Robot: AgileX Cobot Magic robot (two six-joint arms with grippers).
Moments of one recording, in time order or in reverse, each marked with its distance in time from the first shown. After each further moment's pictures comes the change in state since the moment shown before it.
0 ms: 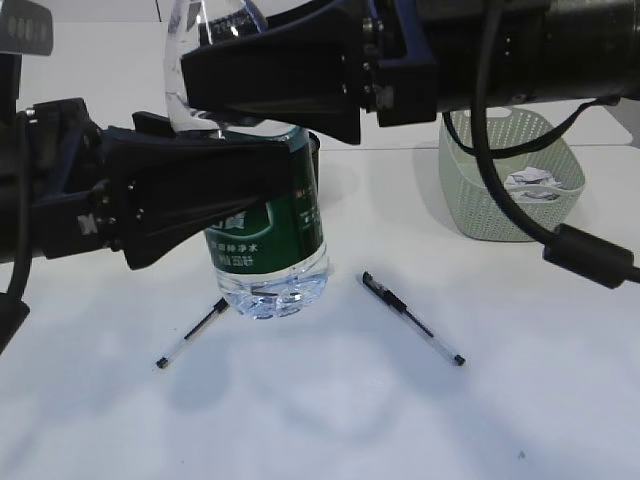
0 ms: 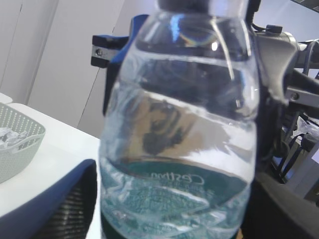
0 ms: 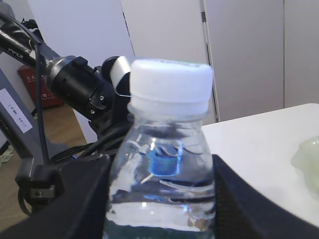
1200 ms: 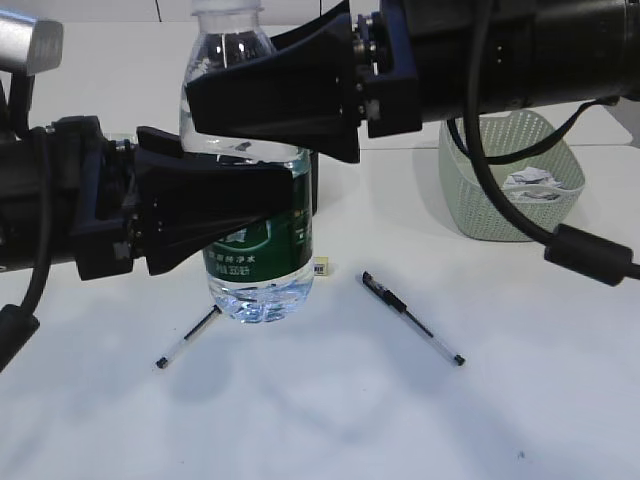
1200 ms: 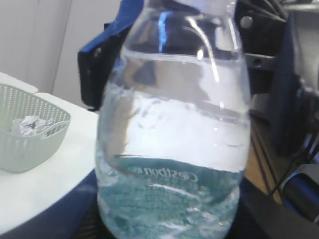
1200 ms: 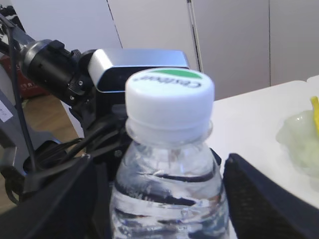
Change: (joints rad) left arm -0.002 0.002 -0.002 0.011 0.082 0.057; right arm 0.002 0.000 -0.006 -0.070 -0.062 0.070
